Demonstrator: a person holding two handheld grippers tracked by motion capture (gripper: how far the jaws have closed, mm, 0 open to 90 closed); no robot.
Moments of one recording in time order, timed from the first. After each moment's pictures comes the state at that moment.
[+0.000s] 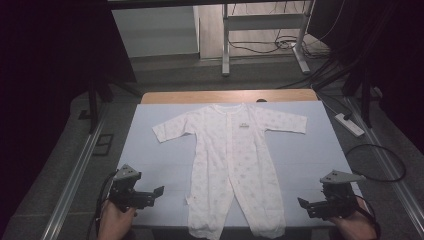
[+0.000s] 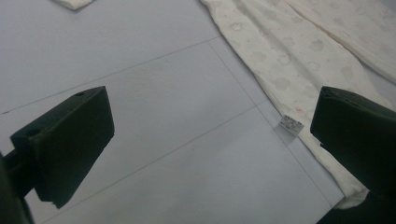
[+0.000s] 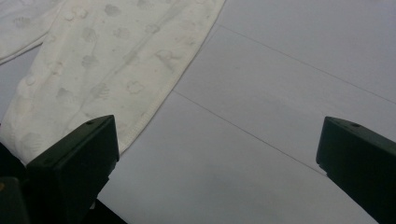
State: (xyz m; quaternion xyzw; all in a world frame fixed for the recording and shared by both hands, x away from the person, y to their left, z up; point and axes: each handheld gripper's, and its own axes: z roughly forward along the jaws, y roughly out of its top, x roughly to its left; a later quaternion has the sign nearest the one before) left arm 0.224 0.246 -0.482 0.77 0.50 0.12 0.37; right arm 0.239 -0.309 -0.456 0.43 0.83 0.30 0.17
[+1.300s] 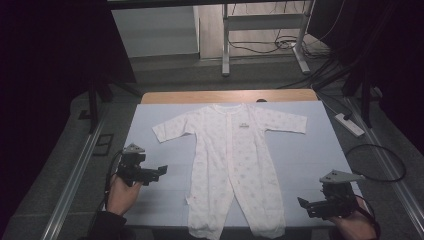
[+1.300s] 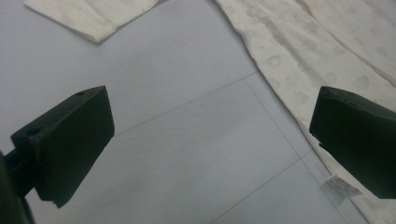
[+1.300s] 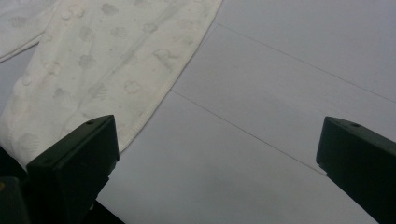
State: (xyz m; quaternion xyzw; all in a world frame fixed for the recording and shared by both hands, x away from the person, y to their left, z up) left arm 0.293 0.249 -0.480 0.78 0.51 0.11 0.36; right arm 0.239 -0.308 -0.456 0.44 0.83 0.30 0.17
